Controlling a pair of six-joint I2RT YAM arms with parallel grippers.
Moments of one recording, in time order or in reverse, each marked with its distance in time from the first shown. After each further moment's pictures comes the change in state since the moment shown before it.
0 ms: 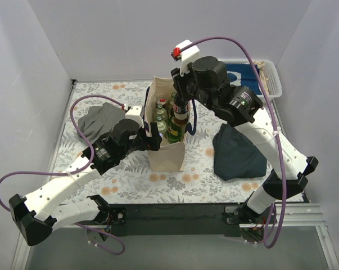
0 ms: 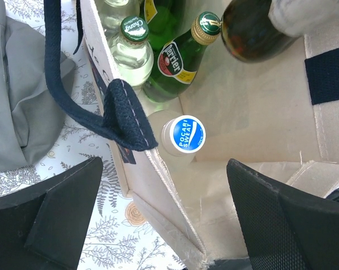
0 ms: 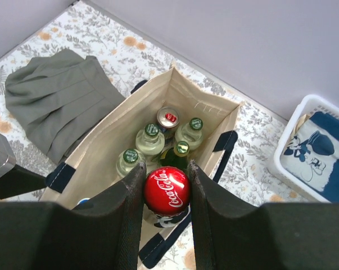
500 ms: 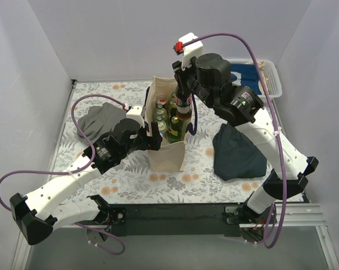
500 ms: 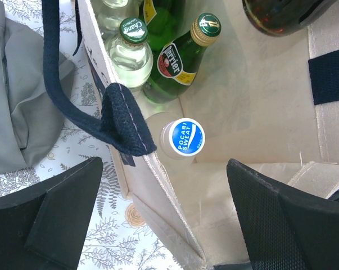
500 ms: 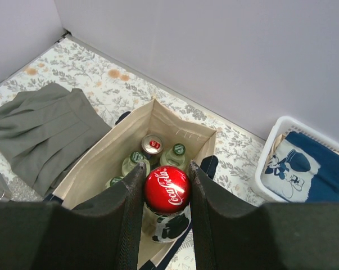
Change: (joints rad) left arm 0.000 0.012 0.004 0.006 0.000 0.004; right arm 0.000 0.000 0.014 0.104 0.066 -0.051
